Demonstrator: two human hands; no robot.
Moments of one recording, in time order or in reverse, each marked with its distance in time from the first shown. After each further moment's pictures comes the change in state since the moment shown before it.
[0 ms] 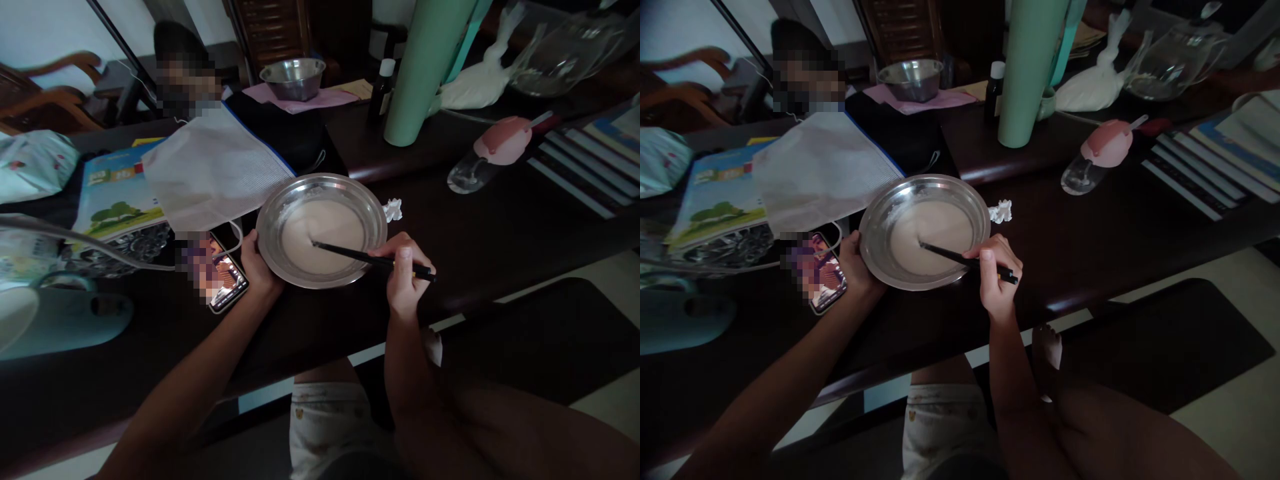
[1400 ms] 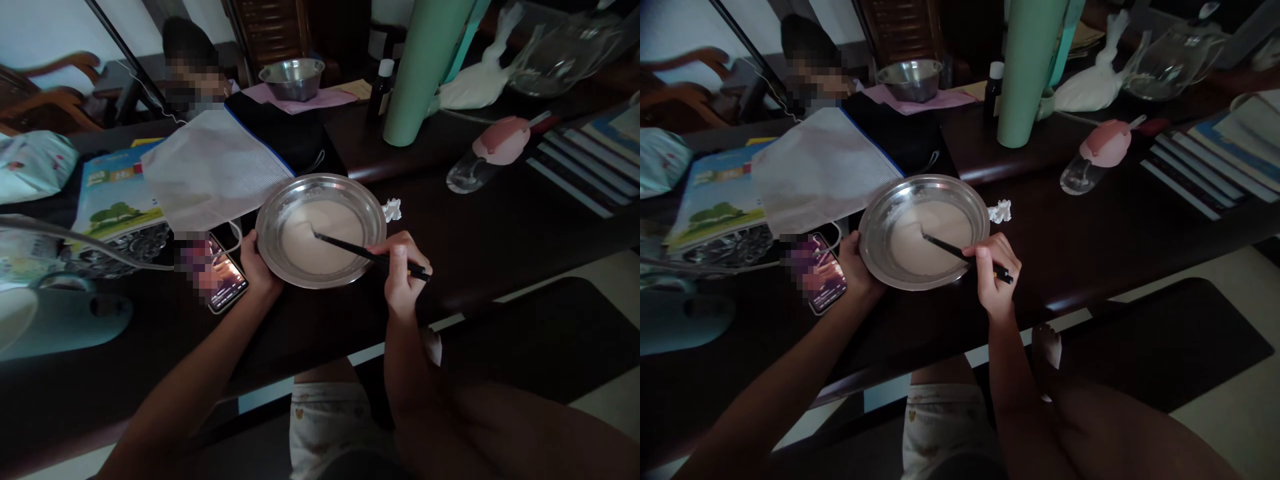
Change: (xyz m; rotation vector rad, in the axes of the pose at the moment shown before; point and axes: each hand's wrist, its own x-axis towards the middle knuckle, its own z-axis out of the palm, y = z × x) left_hand -0.001 0.001 0.002 -0.027 0.020 -0.019; right_hand 0.001 0.000 -0.001 -0.005 -0.011 0.002
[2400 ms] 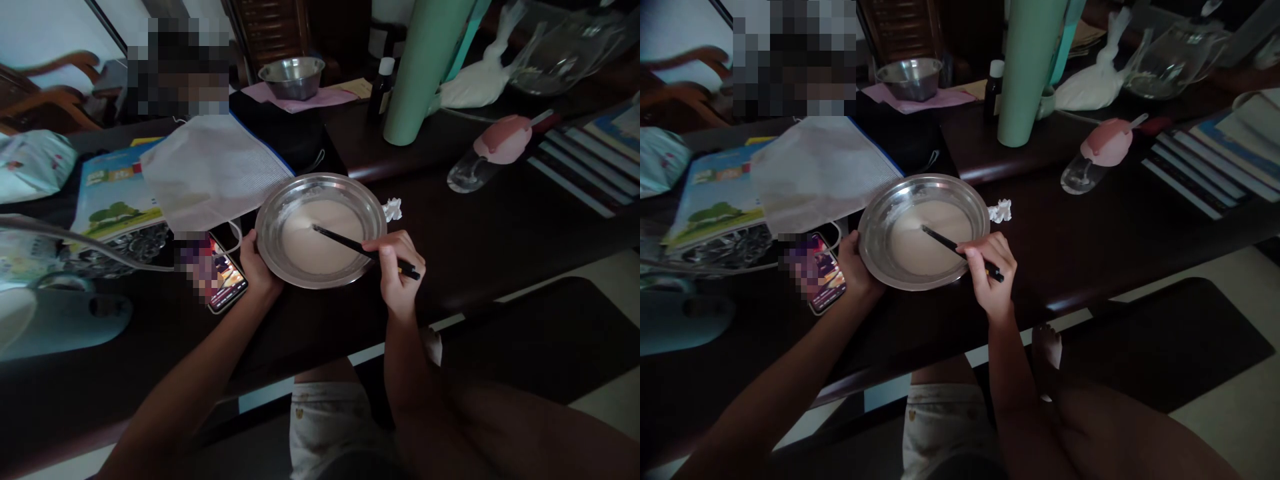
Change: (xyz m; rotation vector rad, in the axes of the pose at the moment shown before) left_hand 0.002 -0.002 -0.002 -0.001 -0.014 -0.006; right_hand 0.001 -0.001 0.000 -0.028 -0.047 -0.030
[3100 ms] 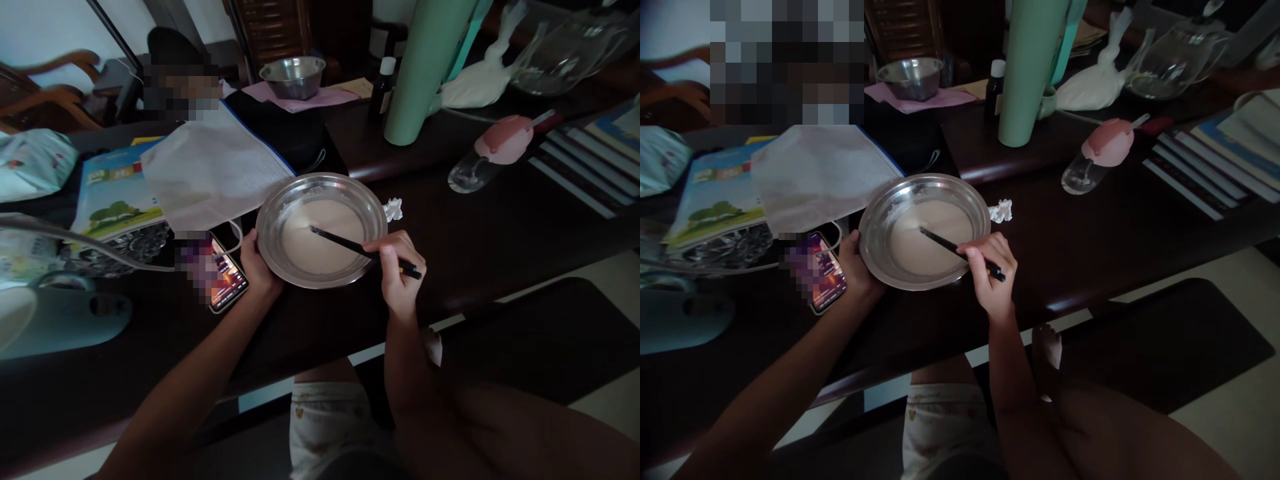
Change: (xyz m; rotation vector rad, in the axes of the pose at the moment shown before) left_hand 0.006 -0.004 -0.006 0.015 -0.049 0.038; right_hand -0.001 0.001 0.000 -0.017 -0.011 0.044
